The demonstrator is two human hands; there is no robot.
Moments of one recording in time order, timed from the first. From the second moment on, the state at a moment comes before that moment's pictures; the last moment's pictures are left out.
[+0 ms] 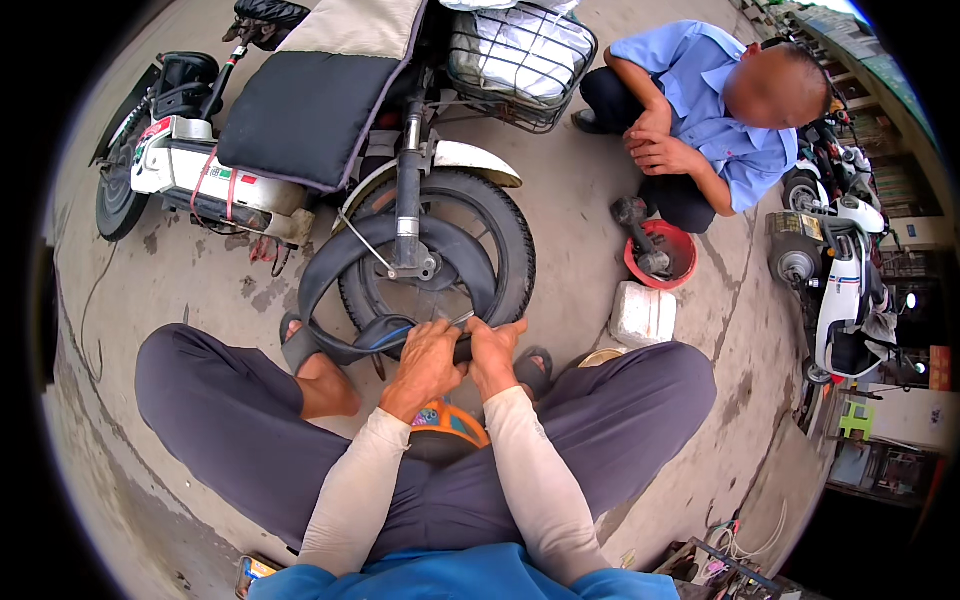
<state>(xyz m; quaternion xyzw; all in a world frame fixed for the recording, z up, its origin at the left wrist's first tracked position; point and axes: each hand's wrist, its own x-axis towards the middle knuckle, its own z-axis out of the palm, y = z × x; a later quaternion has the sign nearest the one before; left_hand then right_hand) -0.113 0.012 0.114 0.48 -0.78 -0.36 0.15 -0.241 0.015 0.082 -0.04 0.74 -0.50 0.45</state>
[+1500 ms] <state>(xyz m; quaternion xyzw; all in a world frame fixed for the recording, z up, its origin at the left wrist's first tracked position) -0.114 -0.050 0.148 0.42 -0.68 -0.58 -0.13 -0.254 0.006 0.091 -0.13 0.80 -0.42 0.42</state>
